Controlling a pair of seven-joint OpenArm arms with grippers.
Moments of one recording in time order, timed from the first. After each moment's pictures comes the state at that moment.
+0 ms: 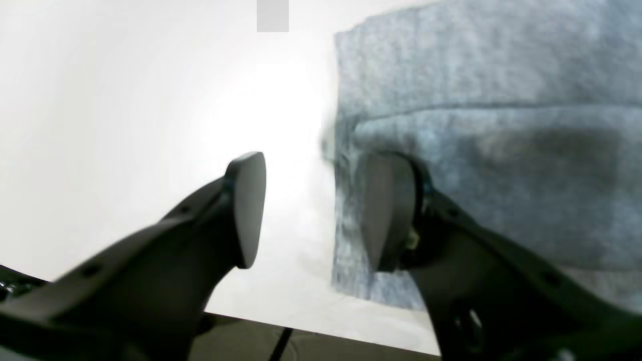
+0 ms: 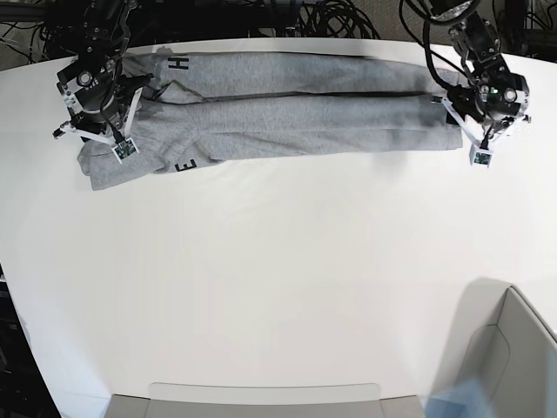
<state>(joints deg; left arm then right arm) 10.8 -5.7 -34.5 104.4 2.8 -35.4 72.3 -15.3 3.0 19.0 116.7 -11.4 44.7 -70.9</state>
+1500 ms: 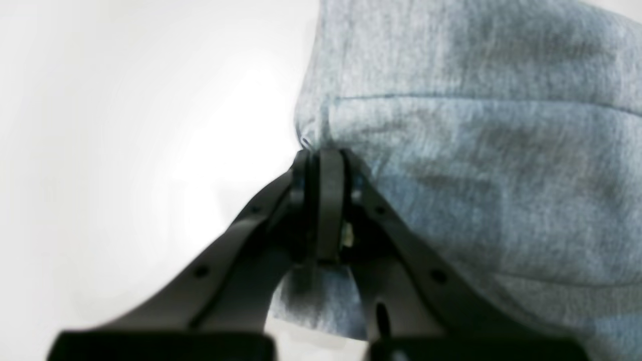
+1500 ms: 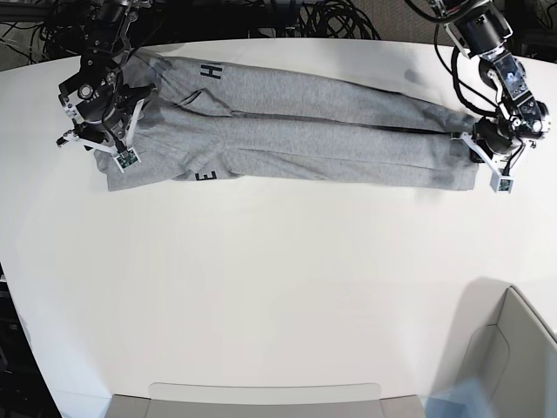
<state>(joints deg) 5.1 -13.4 -38.8 76.8 -3.2 -36.7 55.0 -12.2 2.8 18.9 113.3 -11.3 44.7 -70.7</state>
